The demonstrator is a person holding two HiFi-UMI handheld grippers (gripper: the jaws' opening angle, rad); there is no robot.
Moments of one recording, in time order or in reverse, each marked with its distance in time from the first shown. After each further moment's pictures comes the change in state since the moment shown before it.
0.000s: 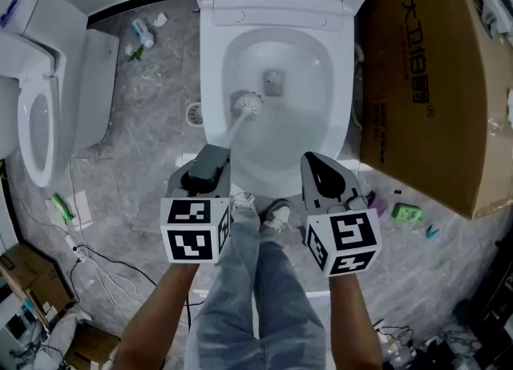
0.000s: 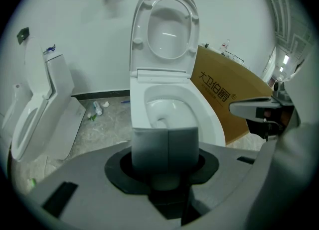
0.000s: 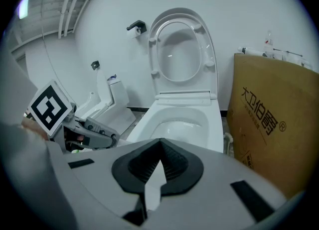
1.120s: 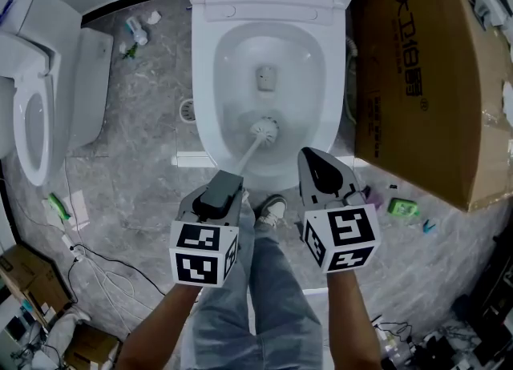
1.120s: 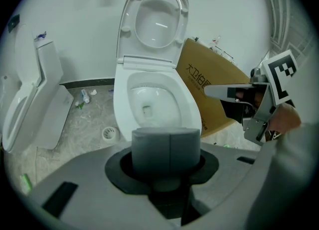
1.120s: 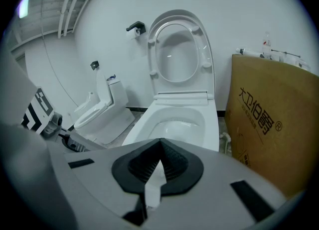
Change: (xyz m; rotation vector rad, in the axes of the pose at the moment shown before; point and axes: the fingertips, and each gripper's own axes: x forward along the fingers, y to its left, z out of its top) left arm -0.022 -0.055 -0.049 -0.007 0.100 -0.132; right arm -0.011 -0.006 -0.004 0.002 -0.002 -0.009
